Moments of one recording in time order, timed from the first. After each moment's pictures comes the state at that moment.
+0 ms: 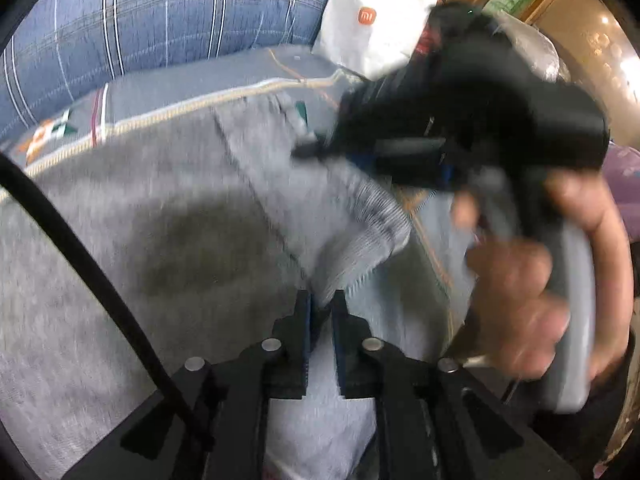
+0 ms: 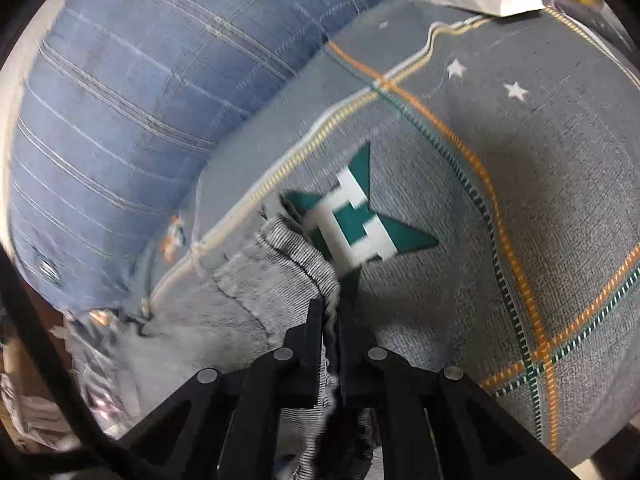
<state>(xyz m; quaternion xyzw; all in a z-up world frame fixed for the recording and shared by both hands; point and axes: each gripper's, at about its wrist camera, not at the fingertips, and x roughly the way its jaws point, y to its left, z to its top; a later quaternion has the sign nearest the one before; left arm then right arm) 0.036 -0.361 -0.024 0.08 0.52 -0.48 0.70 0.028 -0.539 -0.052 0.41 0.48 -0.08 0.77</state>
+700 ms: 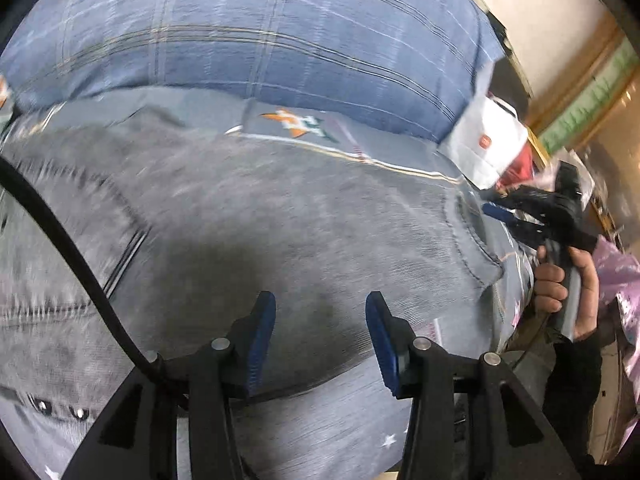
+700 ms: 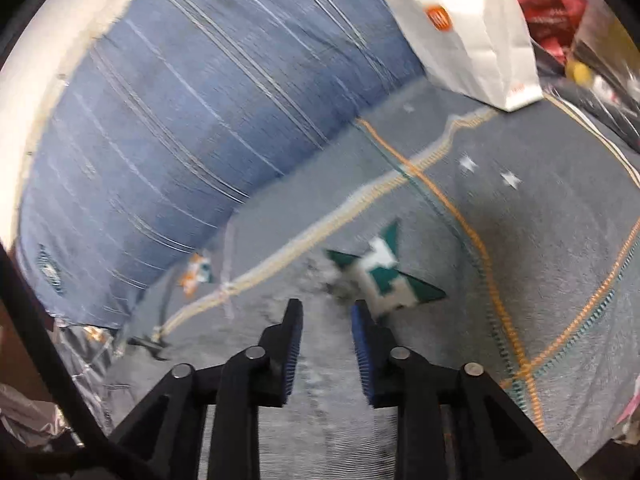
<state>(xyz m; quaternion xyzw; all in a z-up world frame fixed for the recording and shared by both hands) 0.101 -0.125 -0.013 -0.07 0.49 -0.35 0.79 0.015 -0.513 -0.005 0.34 0.40 -0.11 0.84</state>
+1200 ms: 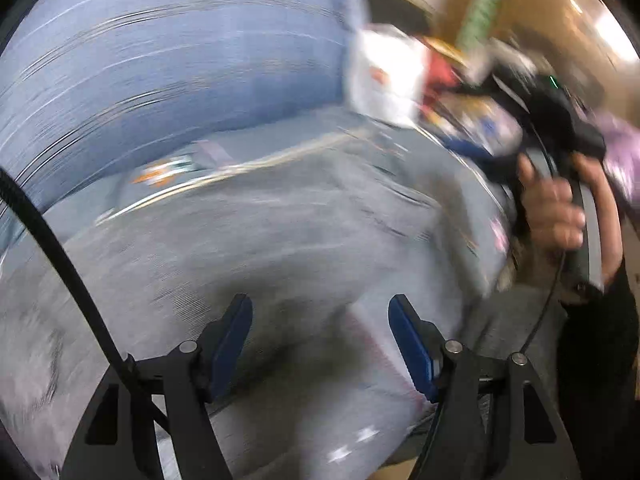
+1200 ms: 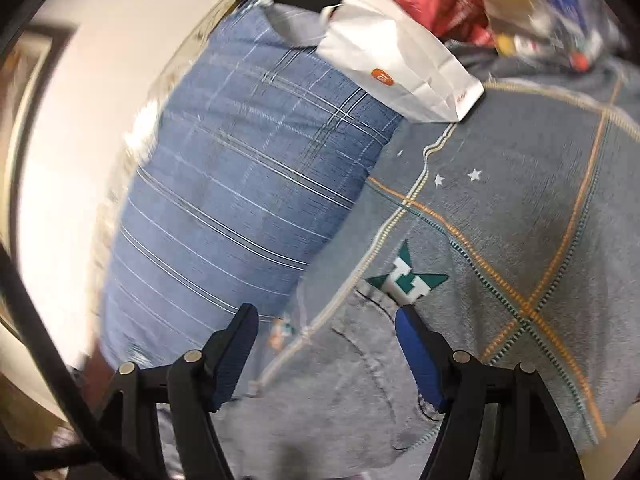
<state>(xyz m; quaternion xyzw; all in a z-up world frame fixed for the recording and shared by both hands) 0.028 -0.254 0.023 0.14 0.41 -0.48 0.76 -0.072 -0.527 0.018 0.51 0.22 -0.10 0.82</state>
